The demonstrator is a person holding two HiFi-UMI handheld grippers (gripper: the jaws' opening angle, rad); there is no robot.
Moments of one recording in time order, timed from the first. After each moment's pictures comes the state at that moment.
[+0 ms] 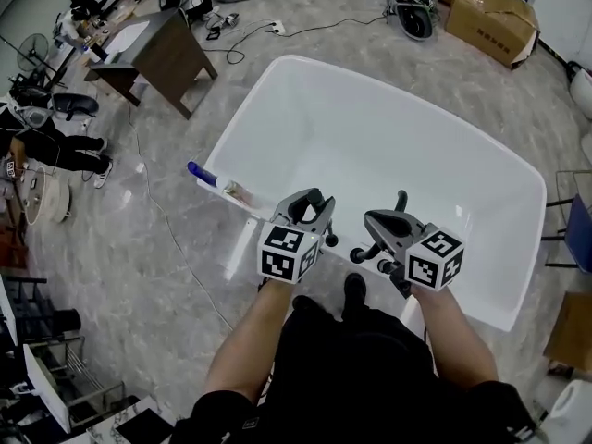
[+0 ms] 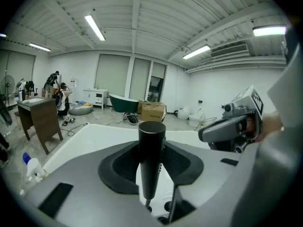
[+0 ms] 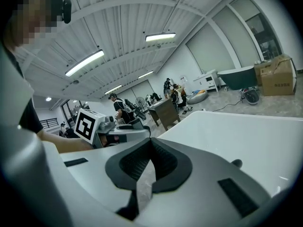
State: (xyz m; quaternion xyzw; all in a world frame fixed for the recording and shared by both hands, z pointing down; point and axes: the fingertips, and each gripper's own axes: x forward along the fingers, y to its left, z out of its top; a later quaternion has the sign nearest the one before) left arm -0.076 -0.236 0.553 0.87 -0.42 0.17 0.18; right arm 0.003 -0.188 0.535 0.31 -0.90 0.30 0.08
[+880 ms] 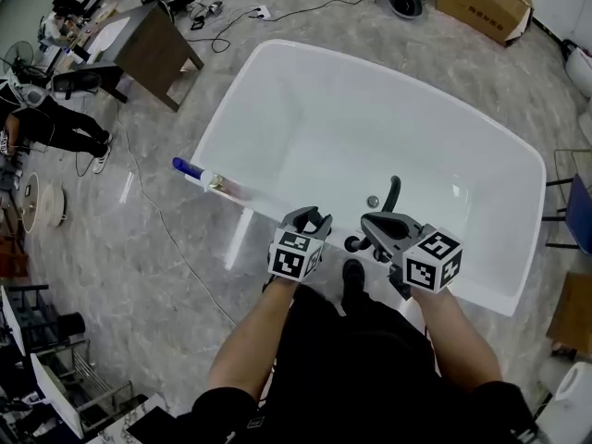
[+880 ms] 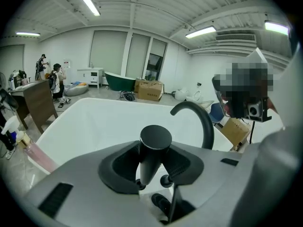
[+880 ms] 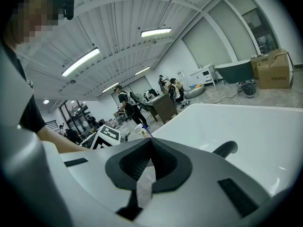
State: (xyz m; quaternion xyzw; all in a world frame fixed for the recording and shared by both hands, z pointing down) left arm -0.060 -0.192 0.679 0.85 -0.37 0.28 0.25; right arm 0.015 -0.166 0.563 0.31 -0.88 0.33 0.10
